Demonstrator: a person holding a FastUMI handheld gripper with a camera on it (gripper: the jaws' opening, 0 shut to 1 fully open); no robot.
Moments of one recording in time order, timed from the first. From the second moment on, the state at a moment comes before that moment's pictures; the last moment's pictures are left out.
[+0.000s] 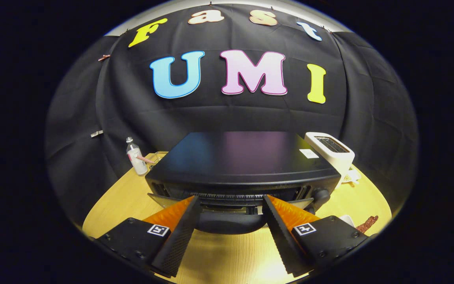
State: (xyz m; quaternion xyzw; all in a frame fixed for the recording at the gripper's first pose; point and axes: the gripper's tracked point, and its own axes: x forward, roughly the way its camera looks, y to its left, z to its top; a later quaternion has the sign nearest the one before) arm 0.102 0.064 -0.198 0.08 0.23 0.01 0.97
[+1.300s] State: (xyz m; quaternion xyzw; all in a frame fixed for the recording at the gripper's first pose) arm -0.007 -0.032 -0.184 0.05 0.26 0.00 0.96
